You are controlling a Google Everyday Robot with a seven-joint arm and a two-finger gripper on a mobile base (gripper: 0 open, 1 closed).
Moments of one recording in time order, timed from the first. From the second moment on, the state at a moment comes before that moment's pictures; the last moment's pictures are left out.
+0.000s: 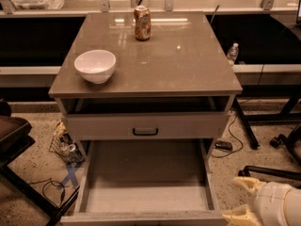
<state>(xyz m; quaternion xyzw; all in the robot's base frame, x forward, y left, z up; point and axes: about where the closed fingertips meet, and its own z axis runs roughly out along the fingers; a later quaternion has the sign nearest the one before) 0.324 -0.214 0.693 -0.49 0.81 0.09 0.32</state>
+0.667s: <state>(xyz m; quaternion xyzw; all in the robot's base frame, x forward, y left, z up) 0.312 -0.209 0.664 -0.47 0.81 0.12 0.33</state>
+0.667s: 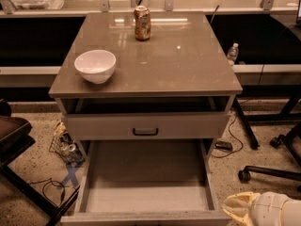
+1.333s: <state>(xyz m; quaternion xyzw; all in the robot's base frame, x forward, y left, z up) 0.317 -0.211 0.643 -0.47 0.81 0.14 0.33</state>
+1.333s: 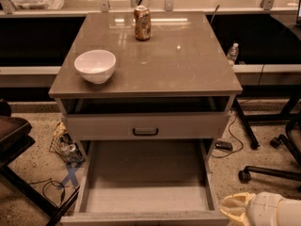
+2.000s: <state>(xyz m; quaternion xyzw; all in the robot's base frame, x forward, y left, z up) 0.329 -0.227 0.573 -0.48 0.80 0.15 0.34</state>
